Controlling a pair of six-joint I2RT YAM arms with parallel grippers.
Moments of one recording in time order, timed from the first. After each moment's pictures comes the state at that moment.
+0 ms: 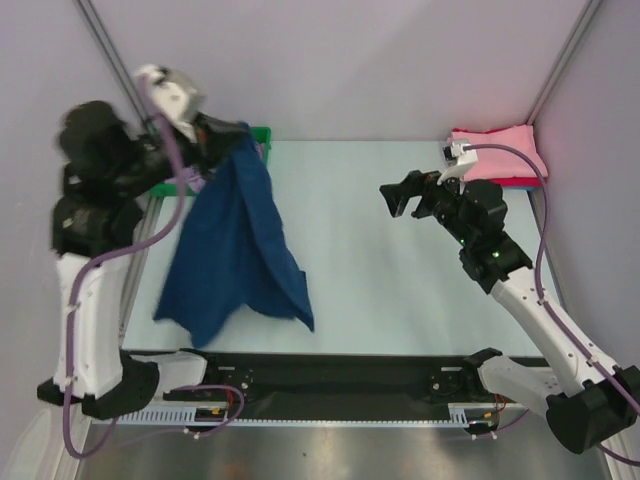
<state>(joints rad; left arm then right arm) -0.24 1.26 2.05 -0.77 0.57 0.20 0.42 1.04 0.98 0.01 -0.12 0.31</state>
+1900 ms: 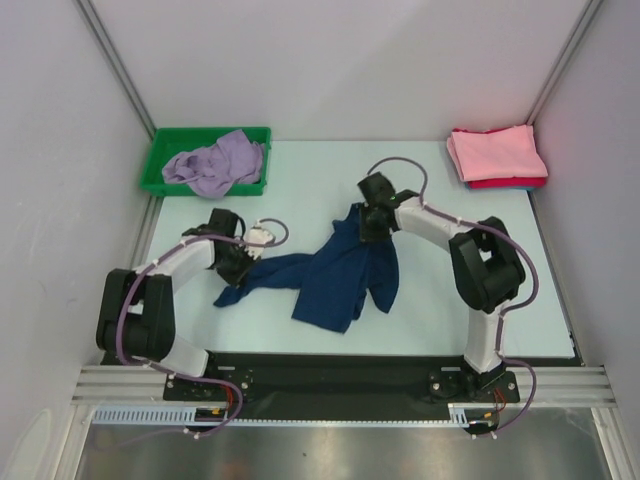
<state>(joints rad) -0.15 1.46 0.78 -0.67 0.17 0.58 0.58 1.94 1.38 -0.54 0.03 0.48</state>
